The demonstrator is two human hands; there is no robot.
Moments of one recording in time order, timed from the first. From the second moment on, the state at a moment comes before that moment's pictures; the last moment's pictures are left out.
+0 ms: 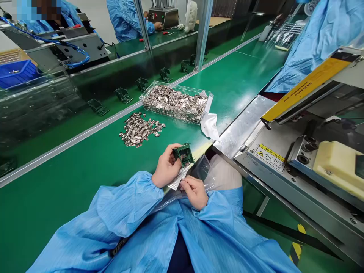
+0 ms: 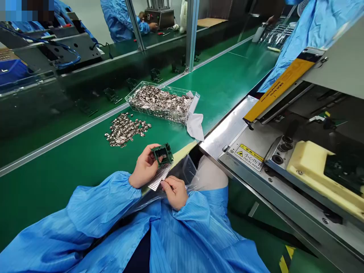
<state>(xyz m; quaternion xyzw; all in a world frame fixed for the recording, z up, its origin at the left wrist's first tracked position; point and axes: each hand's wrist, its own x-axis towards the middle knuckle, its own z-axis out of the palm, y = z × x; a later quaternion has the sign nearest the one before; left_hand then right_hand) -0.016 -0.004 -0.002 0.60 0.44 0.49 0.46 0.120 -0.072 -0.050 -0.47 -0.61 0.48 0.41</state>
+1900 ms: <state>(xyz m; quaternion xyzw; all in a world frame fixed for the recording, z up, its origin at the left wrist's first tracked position) -0.020 -0.042 0.052 0.68 0.37 0.30 0.55 0.181 -0.064 0.041 -0.39 -0.70 0.37 0.47</state>
